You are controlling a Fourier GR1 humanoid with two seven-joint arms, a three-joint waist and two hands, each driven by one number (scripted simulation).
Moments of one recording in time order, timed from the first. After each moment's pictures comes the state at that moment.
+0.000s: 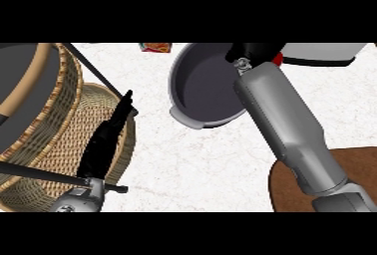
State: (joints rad) left arm -0.13 0.07 -0.19 -1.68 -0.21 0.08 0.30; right arm -1.08 -0.08 0.15 -0.88 1.41 -0.15 1.15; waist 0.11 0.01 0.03
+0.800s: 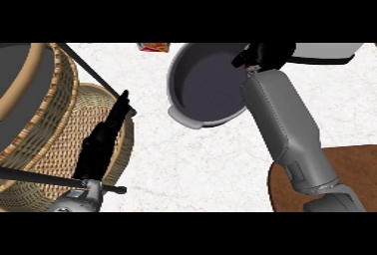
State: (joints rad) left arm -0.11 0.07 -0.18 -1.70 -0.20 0.09 0.29; right arm -1.05 -0.03 -0.11 -0.73 1.35 -0.47 1.00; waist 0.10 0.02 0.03
